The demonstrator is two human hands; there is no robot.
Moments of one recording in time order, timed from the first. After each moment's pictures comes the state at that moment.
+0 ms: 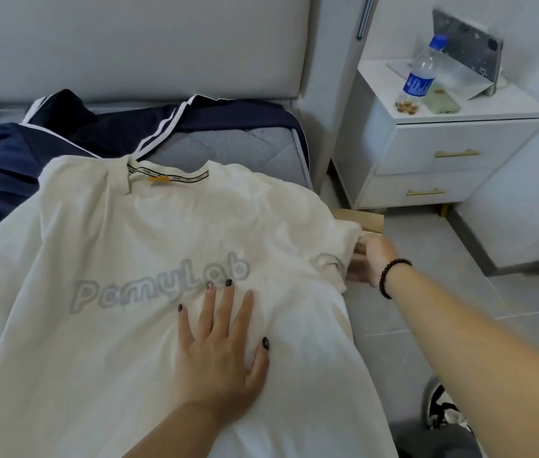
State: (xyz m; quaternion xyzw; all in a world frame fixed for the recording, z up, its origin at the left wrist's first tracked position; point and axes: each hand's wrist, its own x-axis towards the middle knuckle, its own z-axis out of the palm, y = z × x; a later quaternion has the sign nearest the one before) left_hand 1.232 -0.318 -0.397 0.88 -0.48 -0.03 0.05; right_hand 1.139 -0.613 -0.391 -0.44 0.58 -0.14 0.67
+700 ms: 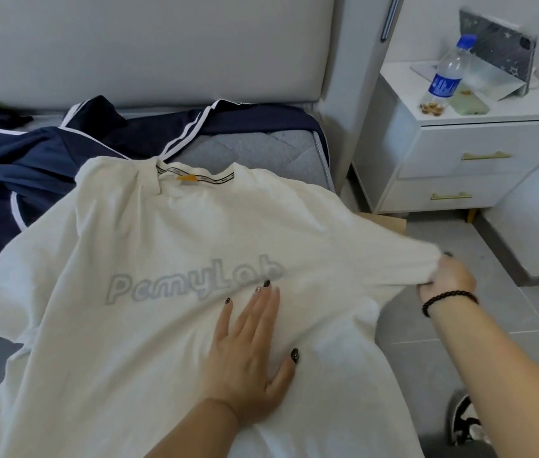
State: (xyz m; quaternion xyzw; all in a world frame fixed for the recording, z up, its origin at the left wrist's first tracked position) left_hand 1.235 -0.312 -0.402 0.82 -0.56 0.00 0.15; right_hand 1.099 -0.616 -0.397 -0.19 0.63 -0.41 0.63
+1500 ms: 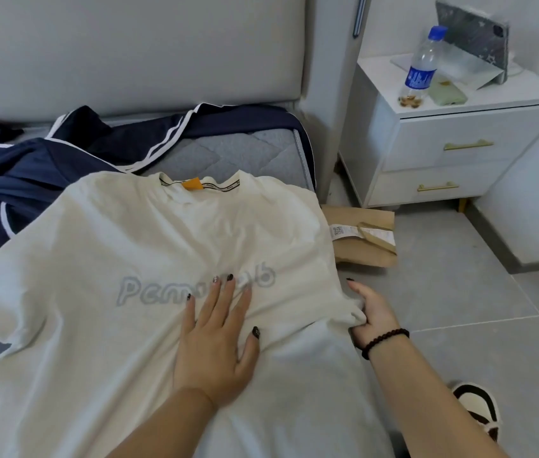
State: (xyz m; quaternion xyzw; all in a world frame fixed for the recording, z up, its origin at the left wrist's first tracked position) left_hand 1.231 -0.316 -0.394 0.86 -0.50 0.00 0.10; right_hand 1.096 -0.524 -0.403 -0.13 0.47 -0.16 0.86
